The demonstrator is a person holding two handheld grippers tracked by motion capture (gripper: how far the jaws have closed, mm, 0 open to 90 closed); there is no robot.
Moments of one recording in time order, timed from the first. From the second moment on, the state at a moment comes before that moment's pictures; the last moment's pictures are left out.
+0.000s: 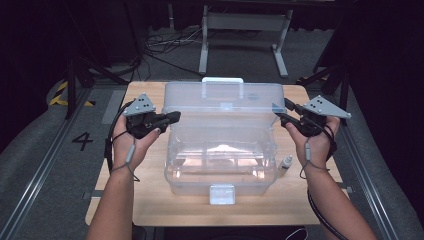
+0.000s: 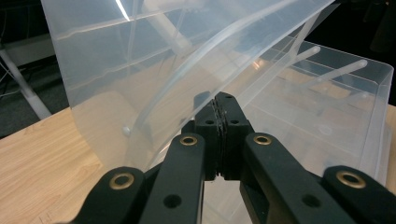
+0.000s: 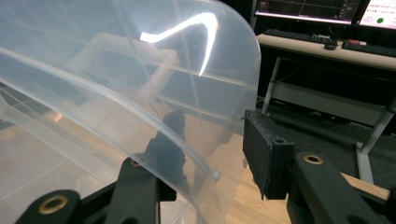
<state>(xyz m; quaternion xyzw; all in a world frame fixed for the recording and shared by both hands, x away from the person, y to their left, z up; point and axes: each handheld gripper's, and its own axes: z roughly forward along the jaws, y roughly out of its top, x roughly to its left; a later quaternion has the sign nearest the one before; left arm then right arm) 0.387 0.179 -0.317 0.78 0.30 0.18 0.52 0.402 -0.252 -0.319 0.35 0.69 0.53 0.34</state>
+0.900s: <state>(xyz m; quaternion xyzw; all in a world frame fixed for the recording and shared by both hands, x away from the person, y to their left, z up) 0.373 0.197 -0.323 0.78 0.30 0.16 0.52 0.403 -0.253 -0.311 0.35 0.70 0.51 0.35</state>
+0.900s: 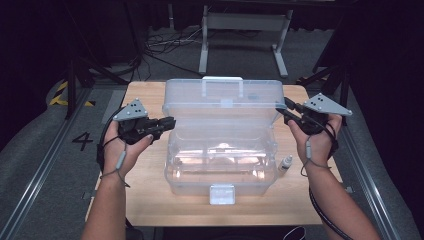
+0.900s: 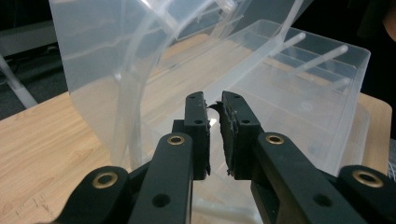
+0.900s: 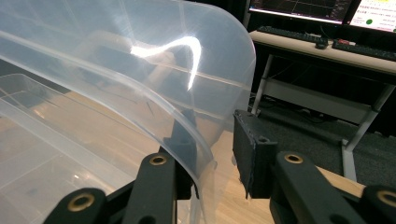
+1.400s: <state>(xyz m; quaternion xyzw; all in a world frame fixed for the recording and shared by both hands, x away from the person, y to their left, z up) 0.344 0.217 -0.347 0.80 0.30 0.12 0.50 0.414 -0.254 -0.307 0.35 0.71 0.51 0.34</state>
